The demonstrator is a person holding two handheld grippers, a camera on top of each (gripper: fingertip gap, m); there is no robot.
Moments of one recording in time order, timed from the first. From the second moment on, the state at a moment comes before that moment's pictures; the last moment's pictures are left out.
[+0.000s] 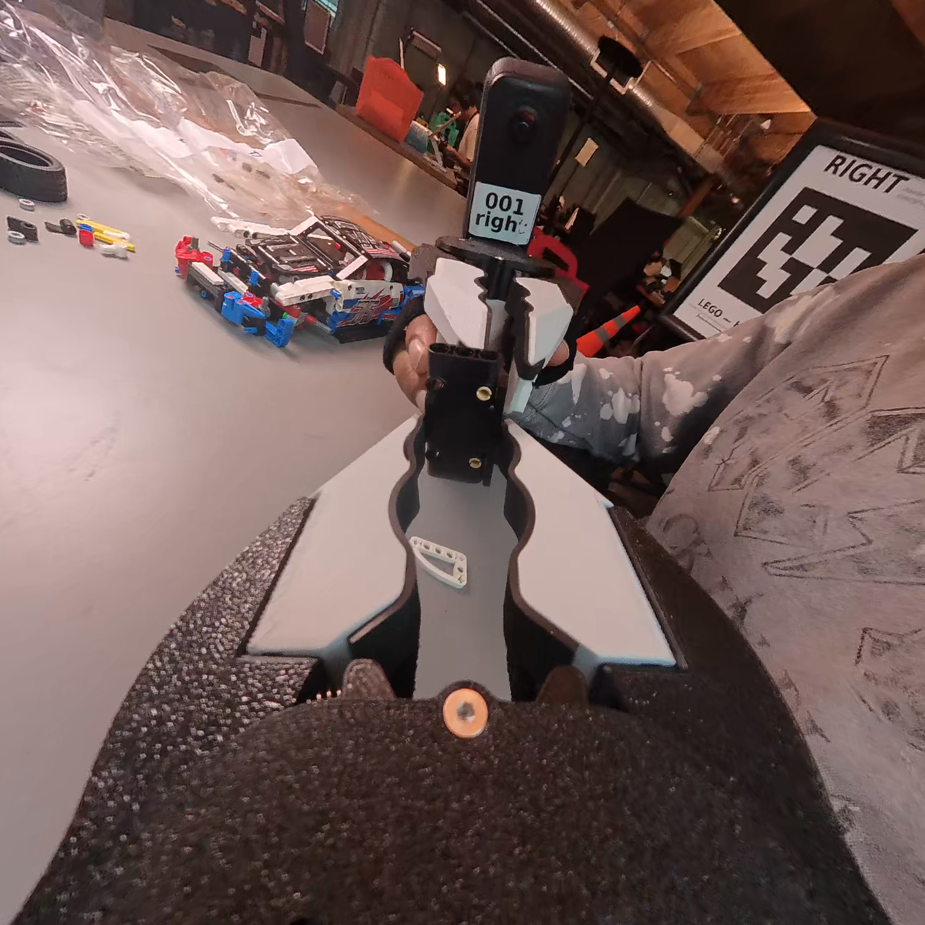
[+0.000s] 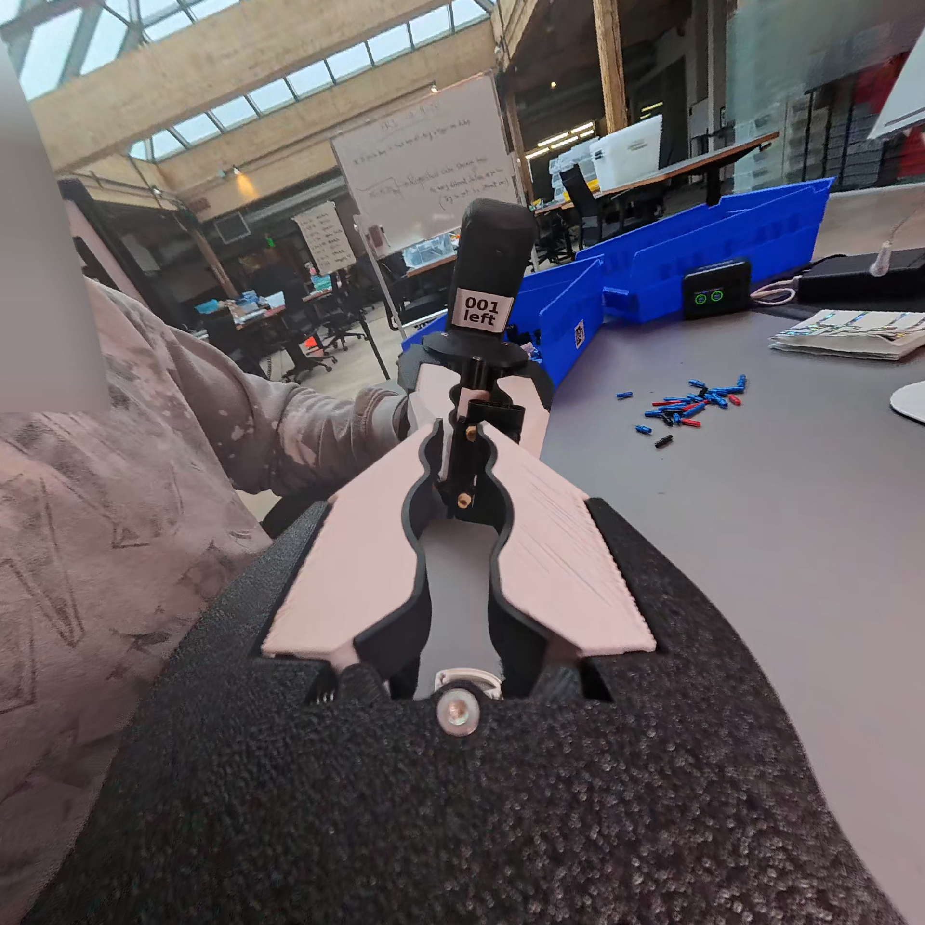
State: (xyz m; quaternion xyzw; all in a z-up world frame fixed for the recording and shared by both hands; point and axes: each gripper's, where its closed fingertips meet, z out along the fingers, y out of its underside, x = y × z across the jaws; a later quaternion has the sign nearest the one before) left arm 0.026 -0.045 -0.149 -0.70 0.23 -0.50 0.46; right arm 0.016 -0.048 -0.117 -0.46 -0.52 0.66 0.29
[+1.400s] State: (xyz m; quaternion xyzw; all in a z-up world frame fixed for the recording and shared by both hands) left arm 0.026 -0.051 -0.114 -0.65 0.23 -0.49 0.54; right arm 0.023 -0.058 -0.105 -0.42 -0.53 0.67 0.31
